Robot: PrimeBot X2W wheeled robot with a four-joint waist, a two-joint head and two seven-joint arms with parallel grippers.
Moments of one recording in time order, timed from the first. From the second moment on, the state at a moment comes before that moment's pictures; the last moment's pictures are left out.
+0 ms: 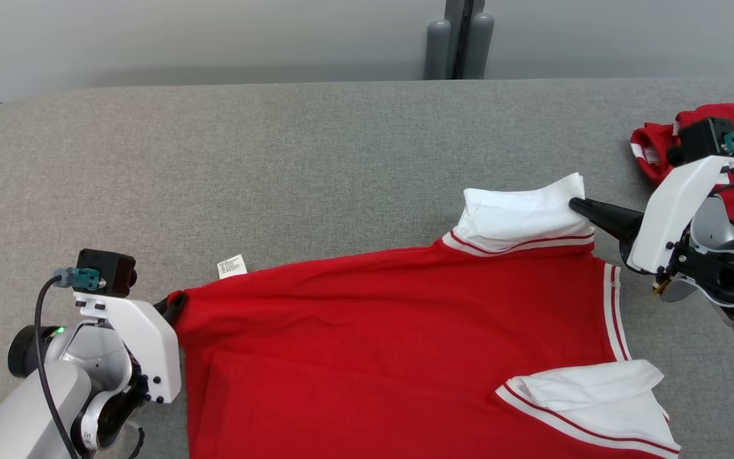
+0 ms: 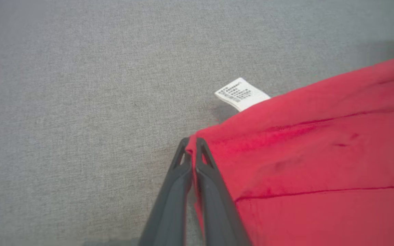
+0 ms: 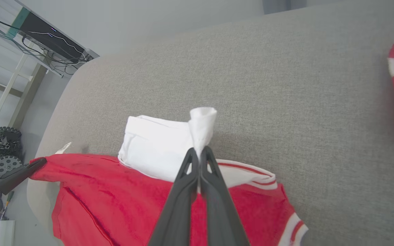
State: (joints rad) left arm -0.42 0.55 -0.64 0.28 -0.86 0.13 0.33; right arm -0.83 -0.53 0.81 0.56 1.33 0.13 0.41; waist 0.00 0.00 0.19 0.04
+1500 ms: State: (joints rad) left arm -0.23 0.68 -0.71 0.08 -0.90 0.22 0.49; right arm -0.52 -0.71 0.85 0.29 1.47 0.13 0.50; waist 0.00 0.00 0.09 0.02
